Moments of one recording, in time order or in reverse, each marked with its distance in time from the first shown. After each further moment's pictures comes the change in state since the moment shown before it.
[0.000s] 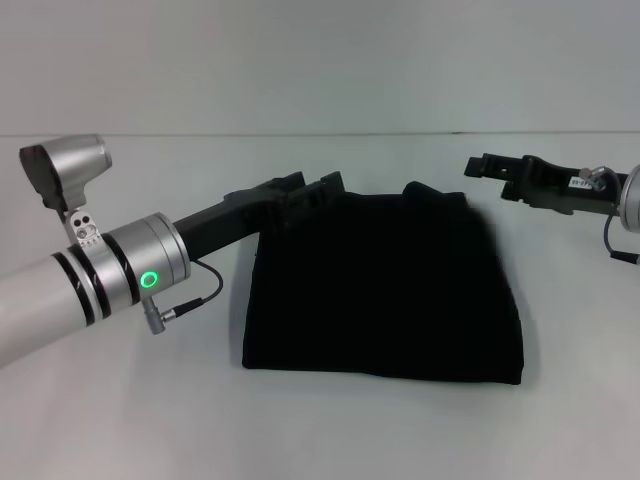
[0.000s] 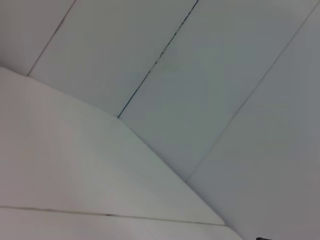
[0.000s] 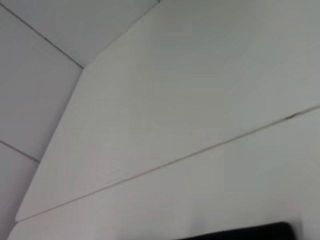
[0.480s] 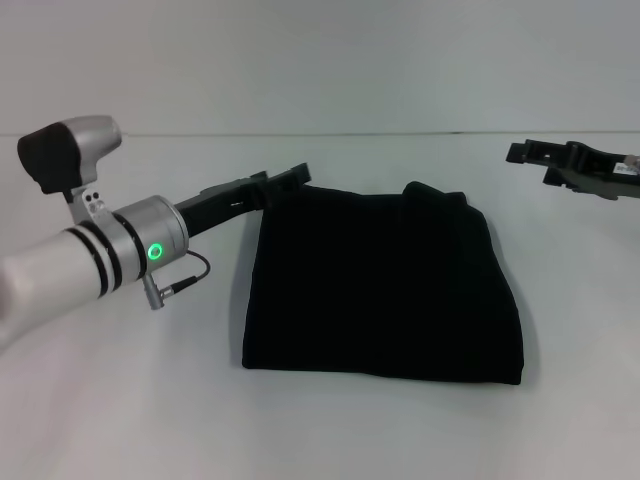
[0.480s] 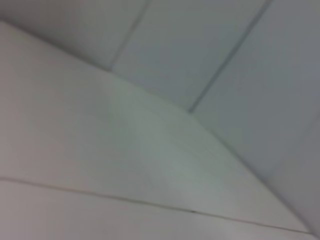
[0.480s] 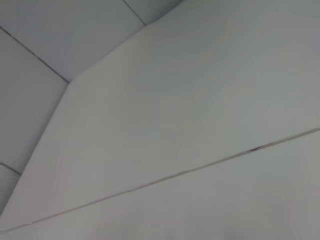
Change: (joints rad) left arm -0.058 -0.002 0.012 -0.003 0.000 -0.293 -0.096; right arm -0.029 -0.053 -0.005 -0.037 -0.002 -0.026 -0.003
